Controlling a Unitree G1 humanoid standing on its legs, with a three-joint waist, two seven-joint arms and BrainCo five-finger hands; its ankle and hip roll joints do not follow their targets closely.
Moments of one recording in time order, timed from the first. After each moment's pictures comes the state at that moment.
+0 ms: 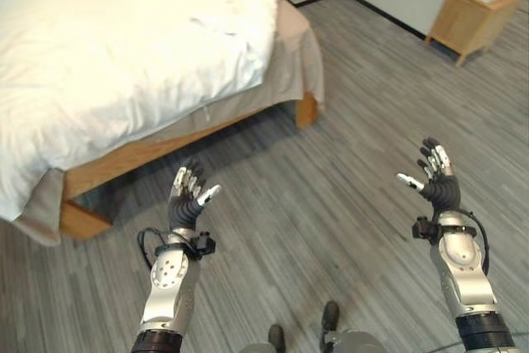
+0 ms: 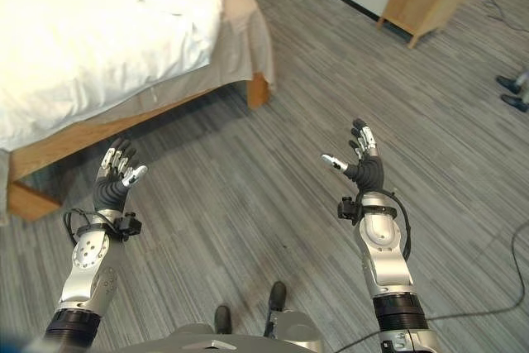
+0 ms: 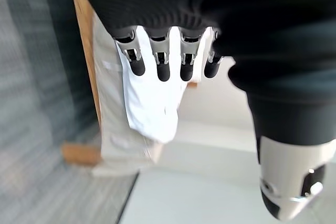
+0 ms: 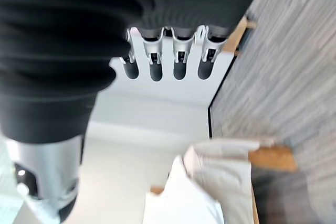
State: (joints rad) left arm 0.05 0.32 0.03 0.13 -0.41 -0.26 0.07; right arm -0.07 -0.33 -0.02 0.07 0.21 -0.22 -0.12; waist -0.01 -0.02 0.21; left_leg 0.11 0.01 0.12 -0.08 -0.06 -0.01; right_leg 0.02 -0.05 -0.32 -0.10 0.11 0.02
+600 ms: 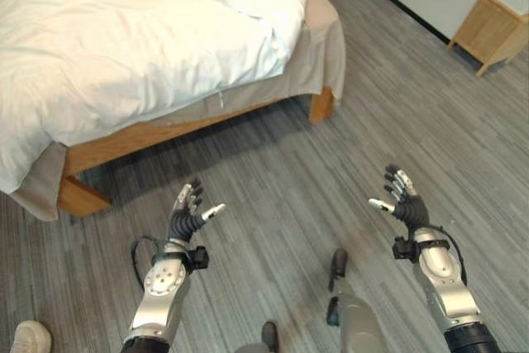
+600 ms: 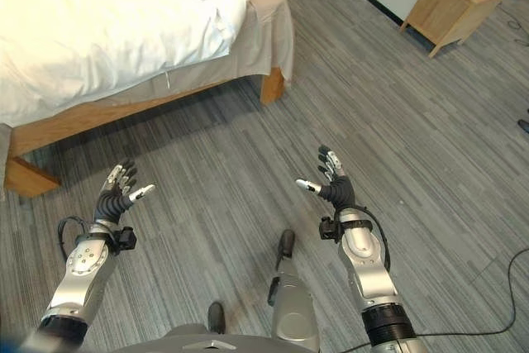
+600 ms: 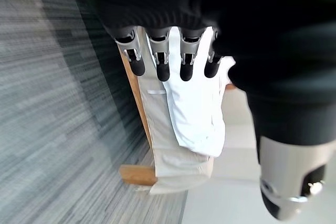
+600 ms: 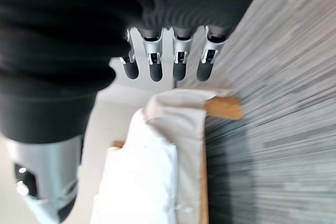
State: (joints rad) left arm 0.03 0.38 0.01 0.23 -0.29 -0.20 0.08; right arm -0.02 -0.30 0.09 0.18 0.20 -0.17 -0.06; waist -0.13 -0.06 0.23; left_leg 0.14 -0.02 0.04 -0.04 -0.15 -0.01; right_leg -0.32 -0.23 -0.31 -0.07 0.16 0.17
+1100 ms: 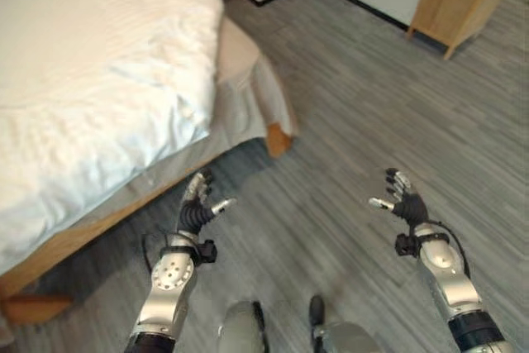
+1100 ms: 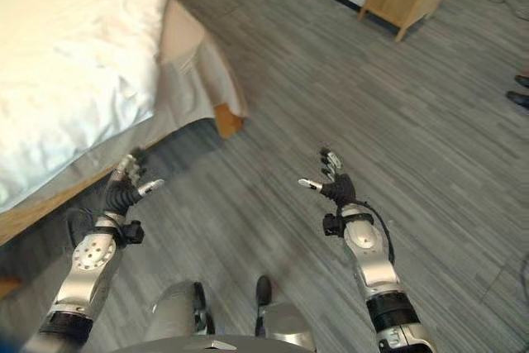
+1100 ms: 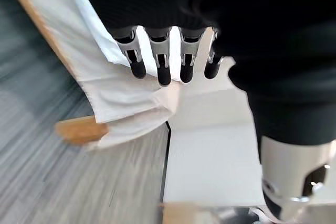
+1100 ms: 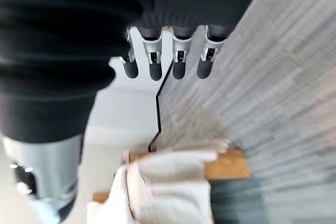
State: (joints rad) left arm 0.08 0.35 0.04 0.18 -0.26 -0.23 0.08; right arm -0.18 -0.35 0.15 0.27 0.20 -0.13 -0.04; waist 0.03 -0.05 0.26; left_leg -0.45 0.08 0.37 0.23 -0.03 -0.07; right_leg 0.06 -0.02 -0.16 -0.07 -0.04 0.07
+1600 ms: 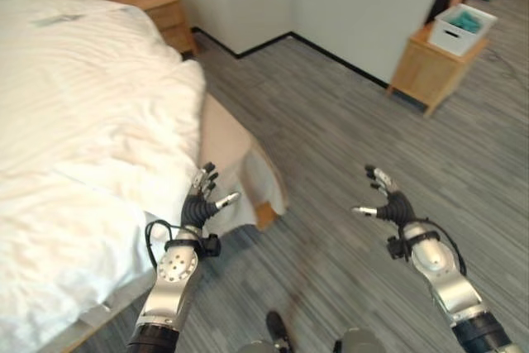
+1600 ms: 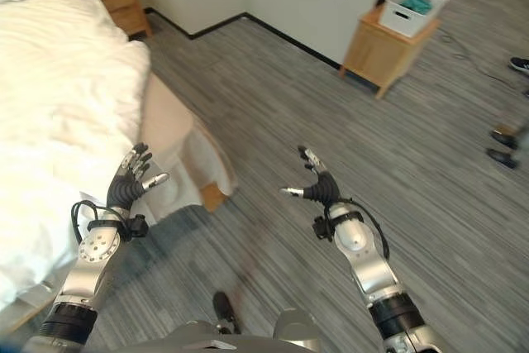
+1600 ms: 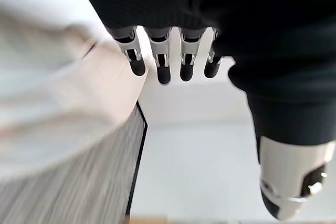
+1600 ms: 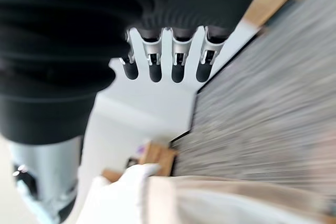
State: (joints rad) left arm -0.04 0.39 -0.04 0.16 -0.26 -0.19 0.11; right arm -0.20 -0.46 0.24 0.05 0.00 -0.12 -0.08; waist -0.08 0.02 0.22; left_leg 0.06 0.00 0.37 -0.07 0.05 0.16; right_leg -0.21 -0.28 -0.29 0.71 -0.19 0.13
